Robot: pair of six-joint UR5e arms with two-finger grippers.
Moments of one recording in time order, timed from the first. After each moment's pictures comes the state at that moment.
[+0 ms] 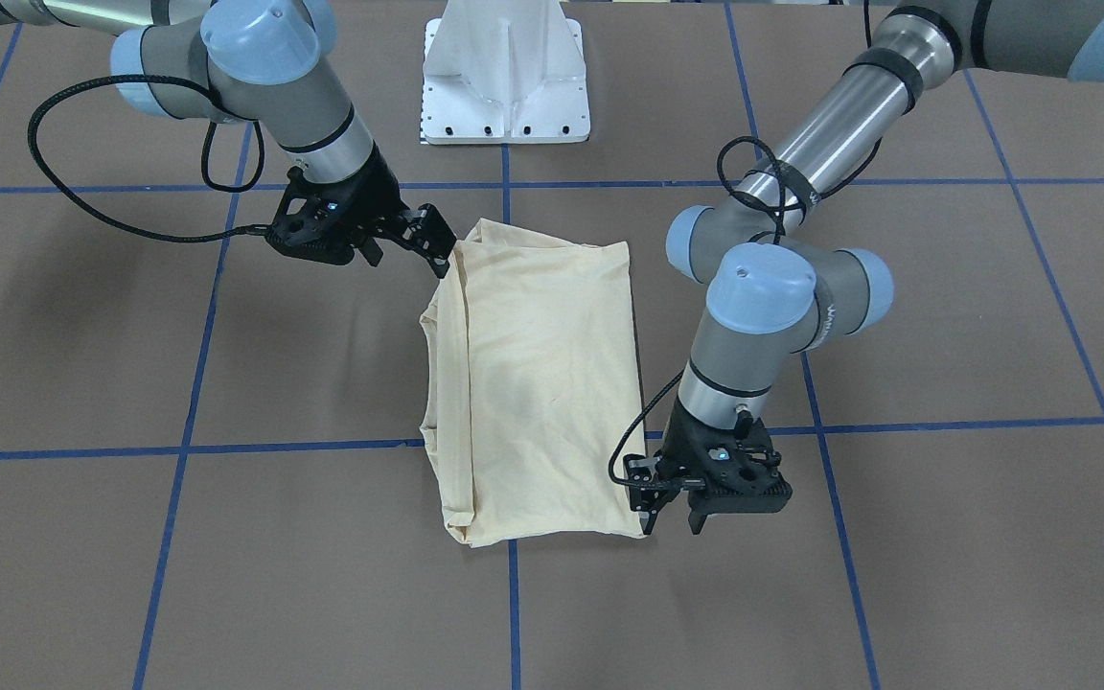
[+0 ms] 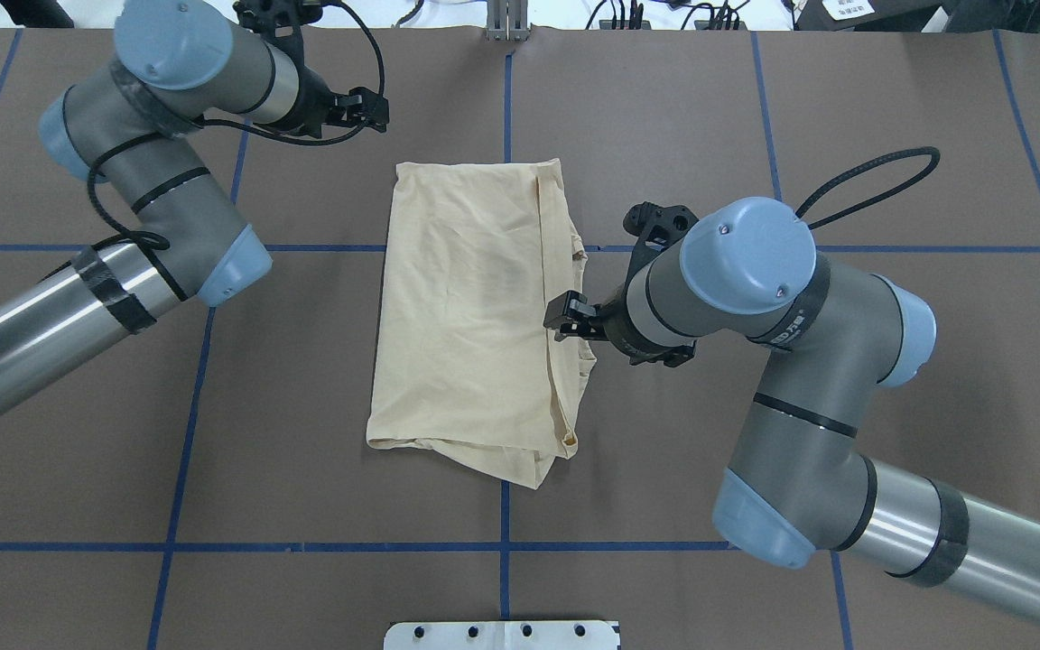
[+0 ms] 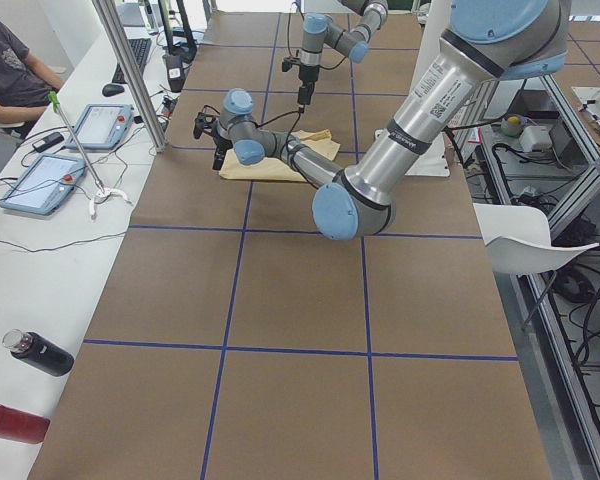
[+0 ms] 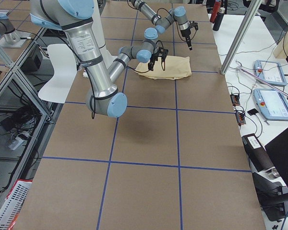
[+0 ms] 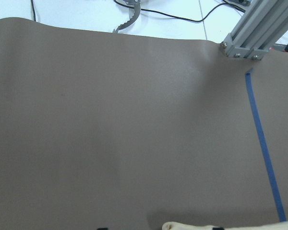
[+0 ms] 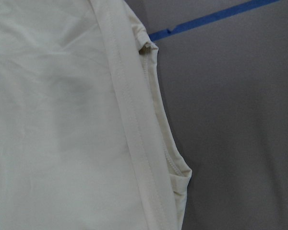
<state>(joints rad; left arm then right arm) -0.87 -2.25 -1.35 -2.22 -1.93 -1.09 0.50 -1.07 1.85 -1.39 1.85 1.48</state>
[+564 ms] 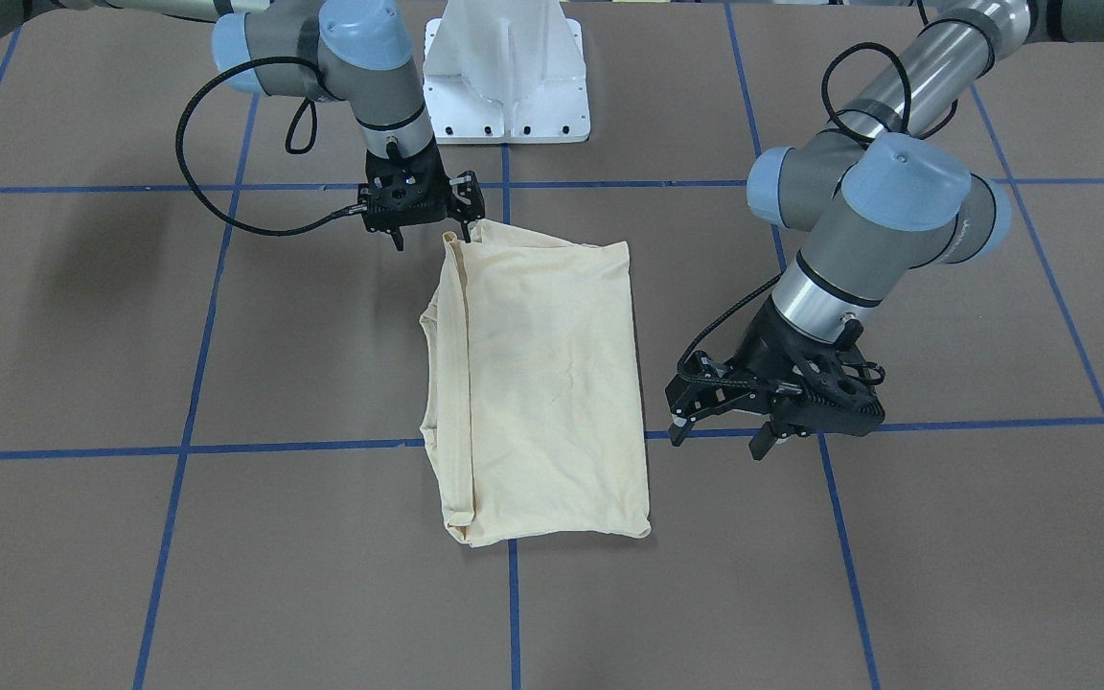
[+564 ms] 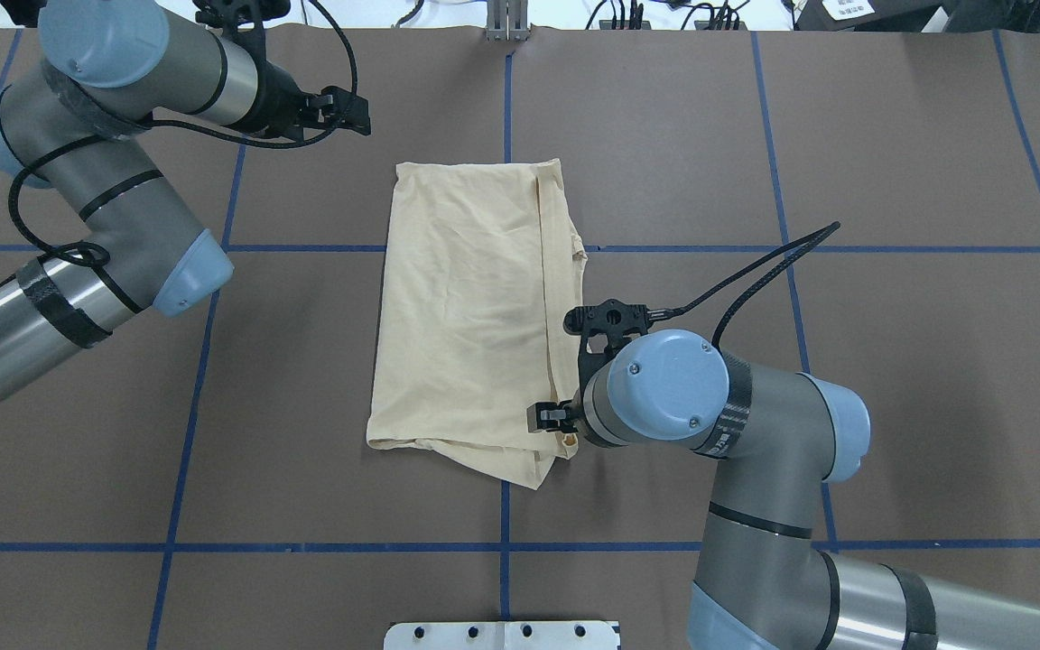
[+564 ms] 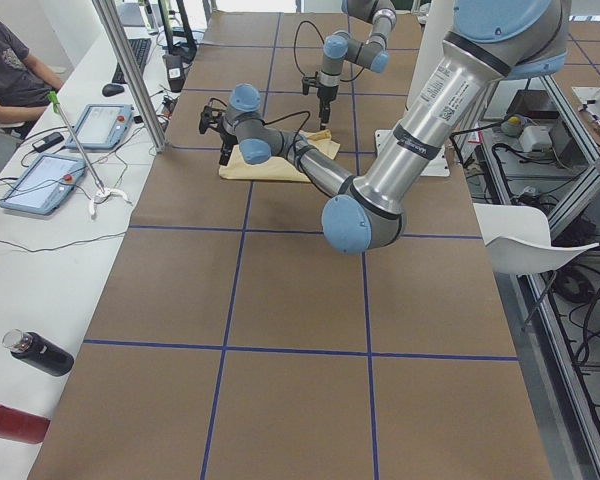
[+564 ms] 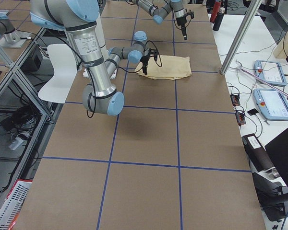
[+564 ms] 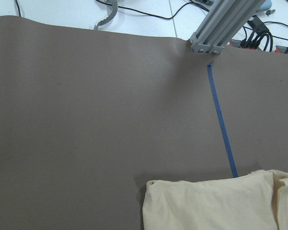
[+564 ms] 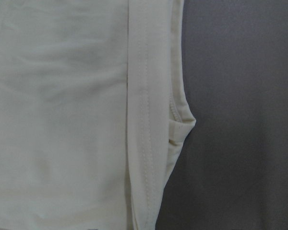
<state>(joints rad) -0.88 -2.19 -1.45 -2.21 -1.97 -1.08 0.34 -1.07 1.84 -1.48 1.71 1.27</state>
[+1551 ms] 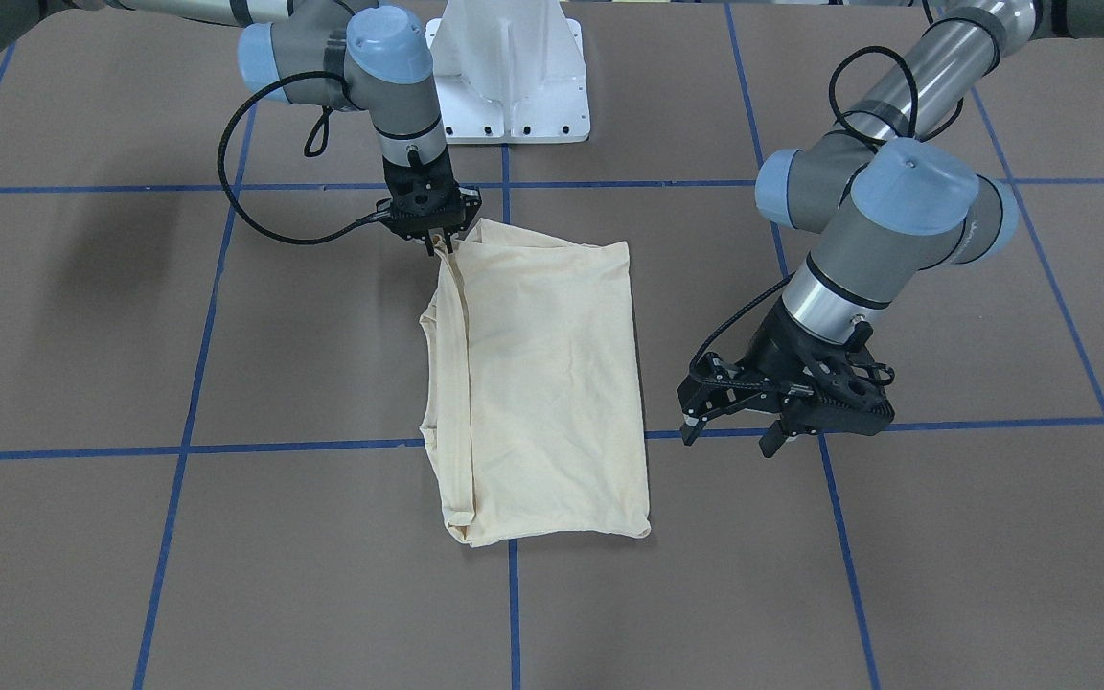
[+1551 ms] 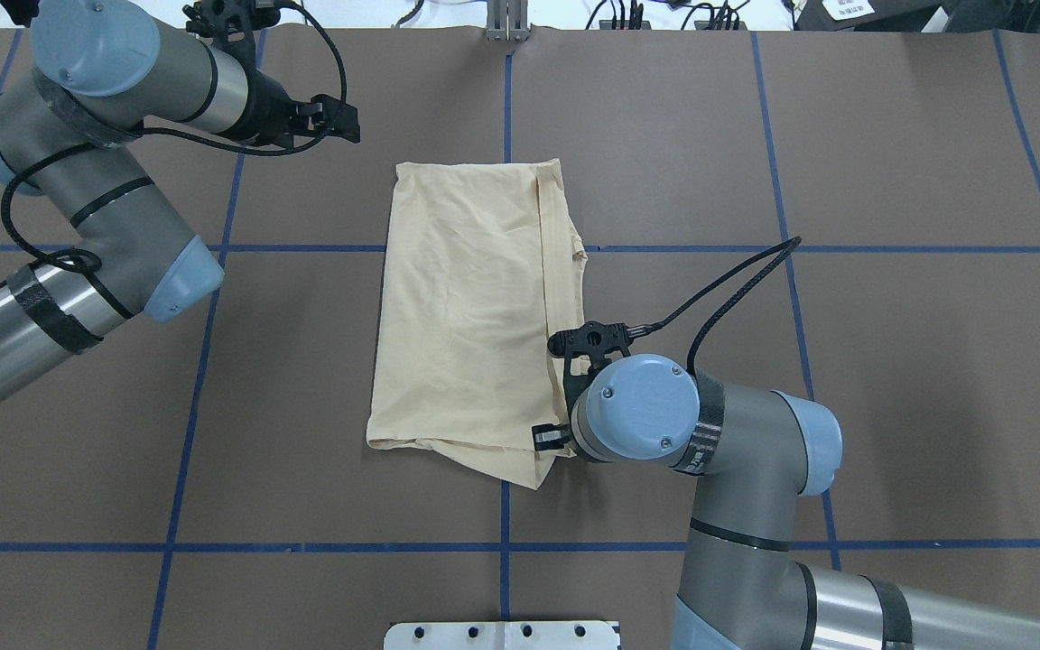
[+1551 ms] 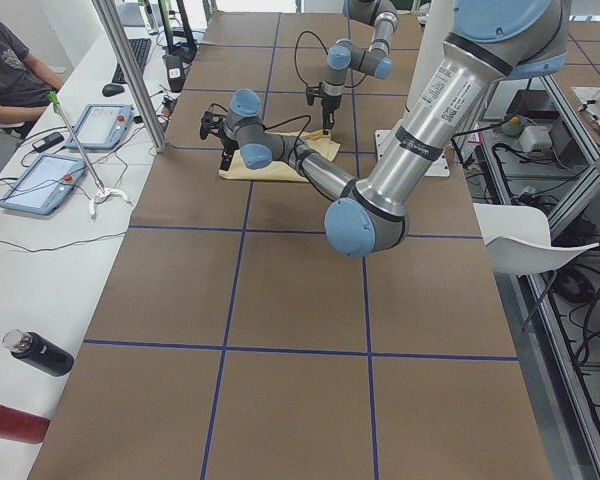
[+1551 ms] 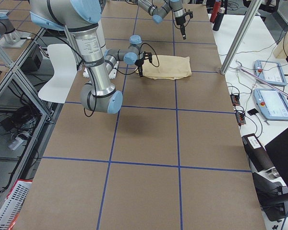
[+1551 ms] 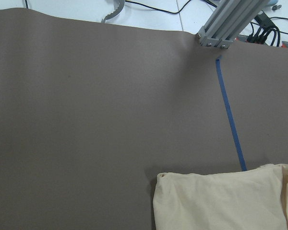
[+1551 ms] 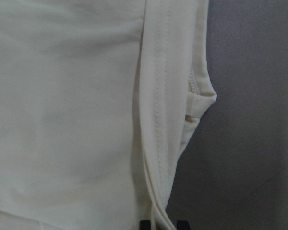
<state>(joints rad) -0.88 -2.17 -1.45 -2.22 -1.97 -1.08 0.32 -1.06 1.79 -1.48 1.69 1.21</state>
